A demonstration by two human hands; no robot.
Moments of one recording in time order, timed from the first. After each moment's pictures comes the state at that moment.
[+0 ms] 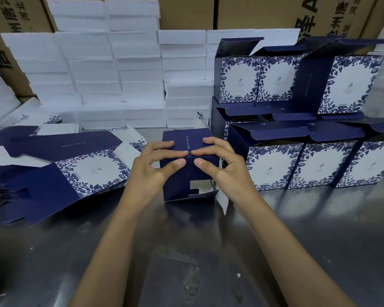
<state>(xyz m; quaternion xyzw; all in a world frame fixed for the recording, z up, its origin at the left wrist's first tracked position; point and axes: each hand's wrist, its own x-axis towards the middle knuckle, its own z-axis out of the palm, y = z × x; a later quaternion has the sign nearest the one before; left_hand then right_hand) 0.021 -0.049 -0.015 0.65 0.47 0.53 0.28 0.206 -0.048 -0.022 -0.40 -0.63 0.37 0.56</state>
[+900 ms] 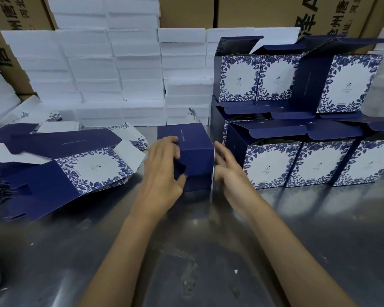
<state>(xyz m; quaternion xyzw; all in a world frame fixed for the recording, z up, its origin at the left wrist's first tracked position) 0.041 -0.042 -0.042 0.75 0.47 0.47 -0.02 0.214 -0.046 -0.039 -0.38 -0.50 0.56 0.54</state>
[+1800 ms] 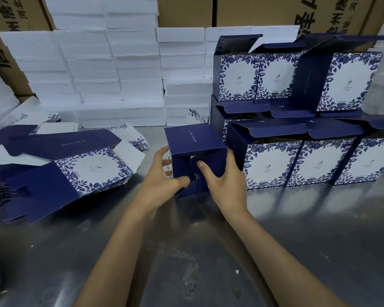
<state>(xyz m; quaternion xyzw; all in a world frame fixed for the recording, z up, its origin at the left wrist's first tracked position) 0.041 -0.046 -0.031 0.56 0.53 0.47 0.44 0.196 -0.037 -0.066 -0.59 -0.57 0.17 0.54</state>
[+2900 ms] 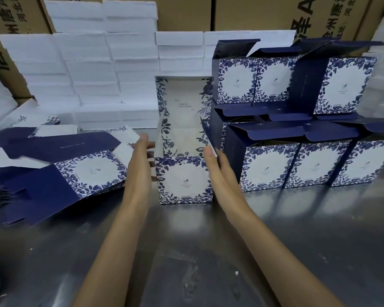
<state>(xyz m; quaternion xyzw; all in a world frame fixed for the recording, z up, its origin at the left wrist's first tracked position) 0.034 -0.054 -0.003 0.42 0.54 0.60 0.41 0.190 -0.063 -0.031 -0.49 -0.55 0.41 0.53</state>
